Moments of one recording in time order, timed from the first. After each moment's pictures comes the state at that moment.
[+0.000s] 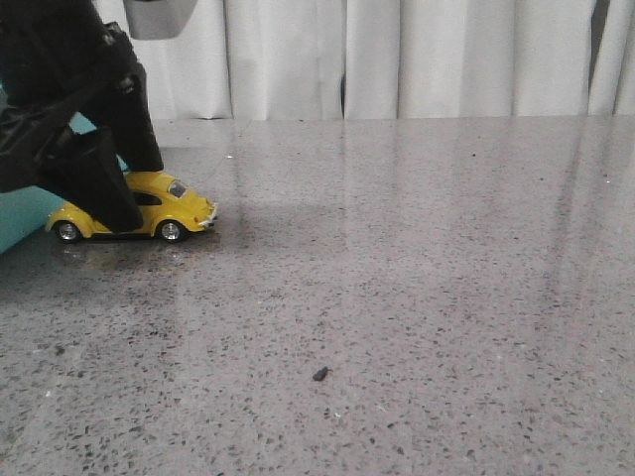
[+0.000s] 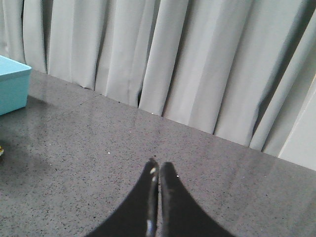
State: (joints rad) left arm -0.50 1.59 -1.19 -0.15 0.82 1.25; right arm 0.08 0.17 -0.64 0.24 0.59 -0.45
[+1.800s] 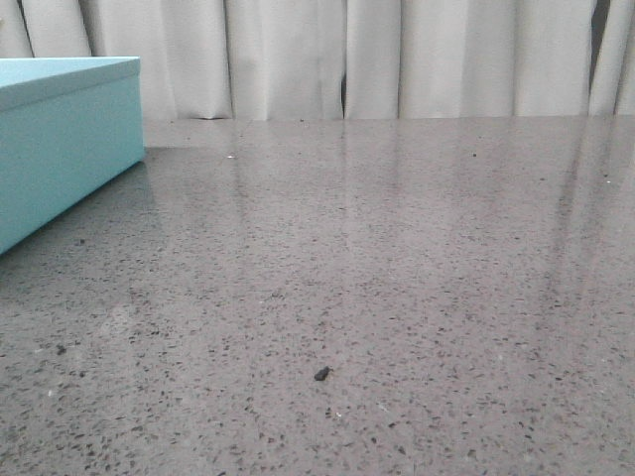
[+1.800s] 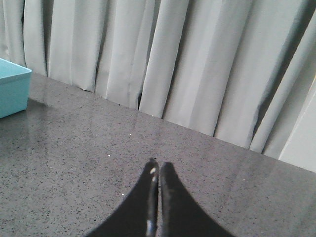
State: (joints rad) left arm -0.18 1.70 -1.75 0.20 1.26 0.16; right arm 0.08 0.17 -0.64 0.25 0.58 -0.45
